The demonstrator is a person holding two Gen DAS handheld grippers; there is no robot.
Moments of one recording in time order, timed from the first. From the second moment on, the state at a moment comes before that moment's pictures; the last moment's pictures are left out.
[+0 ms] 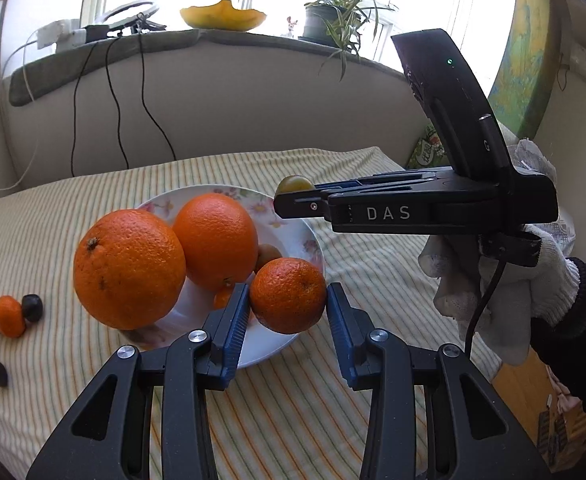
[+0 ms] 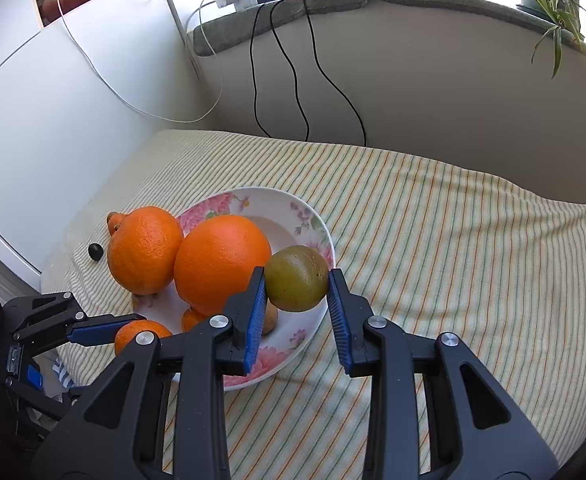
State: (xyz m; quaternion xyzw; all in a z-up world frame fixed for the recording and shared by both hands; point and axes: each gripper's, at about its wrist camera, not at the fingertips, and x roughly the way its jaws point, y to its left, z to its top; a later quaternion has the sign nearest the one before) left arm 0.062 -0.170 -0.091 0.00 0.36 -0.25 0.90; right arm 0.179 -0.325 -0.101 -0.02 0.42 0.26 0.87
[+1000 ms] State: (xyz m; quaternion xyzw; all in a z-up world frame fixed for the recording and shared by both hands) left arm 0.069 -0.171 -0.094 -0.01 0.37 -0.24 0.90; right arm 0.183 -0.323 -0.099 -0.01 0.40 0.25 0.88
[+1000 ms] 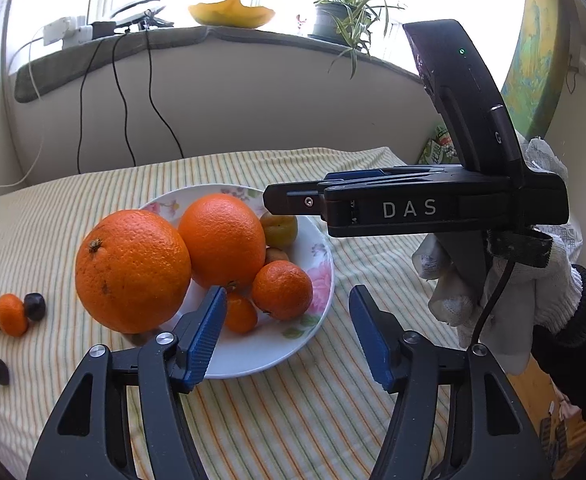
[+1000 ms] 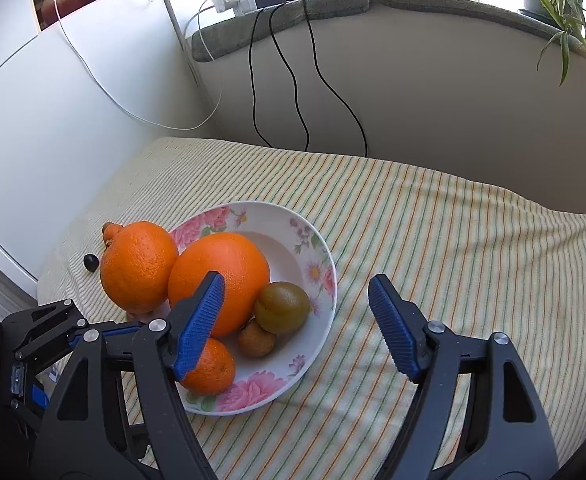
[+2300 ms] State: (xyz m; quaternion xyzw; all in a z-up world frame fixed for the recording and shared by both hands) left arm 0.039 -0.068 -0.085 -0.05 0.34 -0.18 0.92; right arm 0.153 -0.250 -0.057 -0.06 0.37 0.31 0.88
